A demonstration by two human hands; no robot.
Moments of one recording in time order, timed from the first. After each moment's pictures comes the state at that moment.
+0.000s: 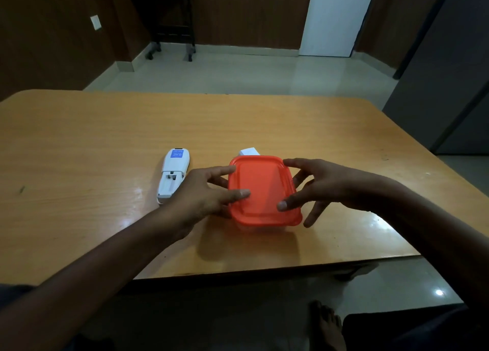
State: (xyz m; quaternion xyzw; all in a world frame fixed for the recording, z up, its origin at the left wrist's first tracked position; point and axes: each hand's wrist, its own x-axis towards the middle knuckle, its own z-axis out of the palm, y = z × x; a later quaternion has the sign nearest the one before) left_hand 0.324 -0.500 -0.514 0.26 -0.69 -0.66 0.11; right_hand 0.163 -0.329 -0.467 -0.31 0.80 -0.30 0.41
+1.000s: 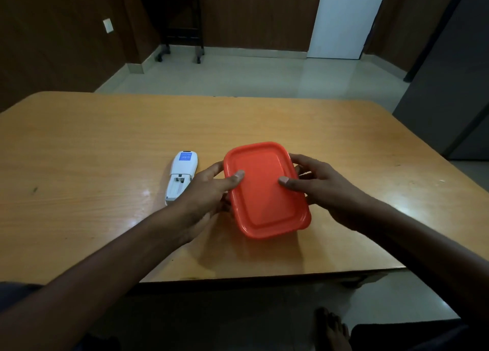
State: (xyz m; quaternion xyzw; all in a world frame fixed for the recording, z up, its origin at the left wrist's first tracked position) left_hand 0.318 -0.510 -0.520 0.28 -0.61 -0.73 0.12; right_hand 0.168 -0.340 -0.498 -0.31 0.75 -0.49 0.31
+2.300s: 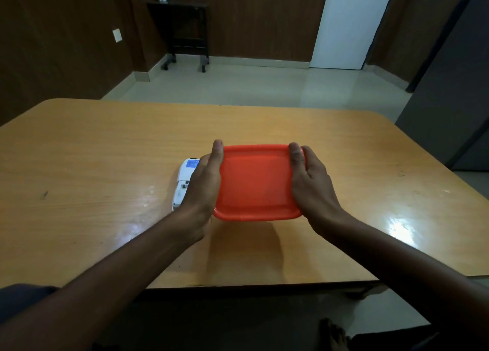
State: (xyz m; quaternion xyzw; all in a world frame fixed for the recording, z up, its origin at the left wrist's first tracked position) left_hand 0.312 -0.510 -0.503 0.32 -0.58 -0.69 0.29; right_hand 0.197 -0.378 -0.503 -0.27 0.78 -0.56 0.09
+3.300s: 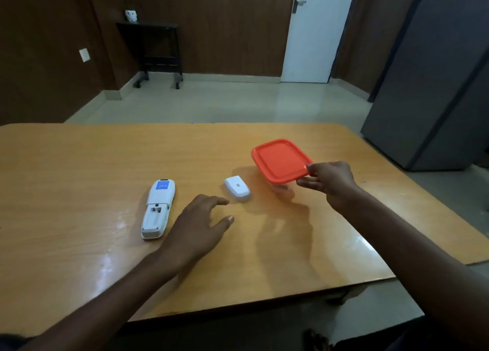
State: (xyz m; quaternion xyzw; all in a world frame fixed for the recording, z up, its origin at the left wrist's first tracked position) left_hand 0.302 -0.510 -0.548 0.23 -0.91 -0.33 0.14; right_hand 0.068 -0.333 -0.502 -0.02 0.74 -0.65 0.18
